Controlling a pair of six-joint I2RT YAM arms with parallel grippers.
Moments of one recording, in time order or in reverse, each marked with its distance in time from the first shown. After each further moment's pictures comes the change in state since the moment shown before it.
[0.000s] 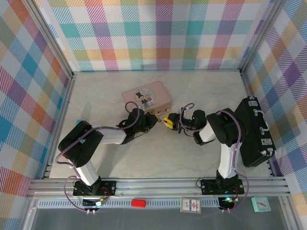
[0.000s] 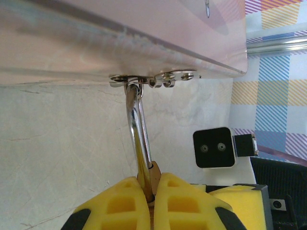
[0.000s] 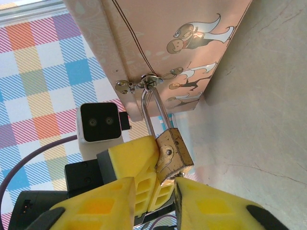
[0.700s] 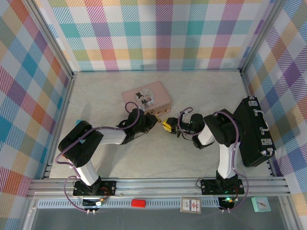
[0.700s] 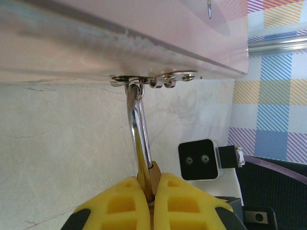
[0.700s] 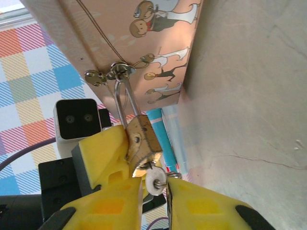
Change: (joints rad) left arm 0.001 0.000 -0.004 0.000 0.003 0.000; right arm 0.047 0.013 -0.053 0.018 0.072 0.006
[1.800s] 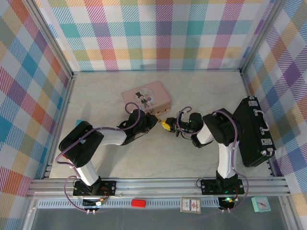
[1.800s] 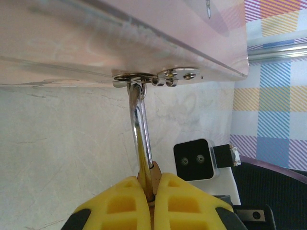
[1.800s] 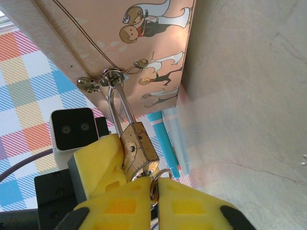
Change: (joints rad) left arm -0.024 0.001 -0.006 0.010 -0.056 -0.004; right arm 0.006 0.022 0.035 -0.023 0.003 0.013
